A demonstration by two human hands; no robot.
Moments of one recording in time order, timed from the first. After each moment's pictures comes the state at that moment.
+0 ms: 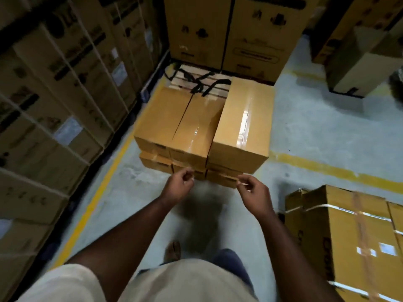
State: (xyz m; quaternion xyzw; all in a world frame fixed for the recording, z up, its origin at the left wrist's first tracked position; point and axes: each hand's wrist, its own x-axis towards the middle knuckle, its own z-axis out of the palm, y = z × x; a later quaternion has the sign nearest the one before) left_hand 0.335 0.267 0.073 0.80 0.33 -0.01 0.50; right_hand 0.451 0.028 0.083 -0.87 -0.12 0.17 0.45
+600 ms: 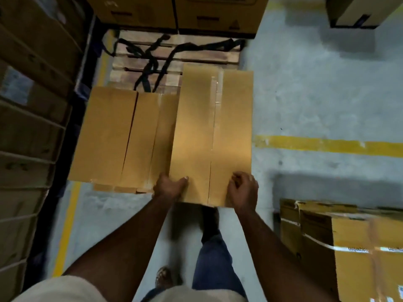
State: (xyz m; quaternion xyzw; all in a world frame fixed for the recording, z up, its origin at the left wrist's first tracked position) left_hand 0.730 0.320 -0.065 0.67 0.53 -0.19 0.49; right_hand 0.798 0.090 -0.081 -0.92 0.09 0.17 0.35
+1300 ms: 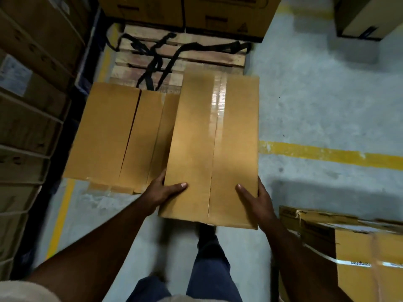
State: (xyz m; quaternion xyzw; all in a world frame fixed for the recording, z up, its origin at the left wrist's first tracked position) left_hand 0.707 0.364 -0.059 0.63 0.39 -0.24 0.63; right_hand 0.808 0.049 -0.068 -0.81 0.11 0.32 0.48
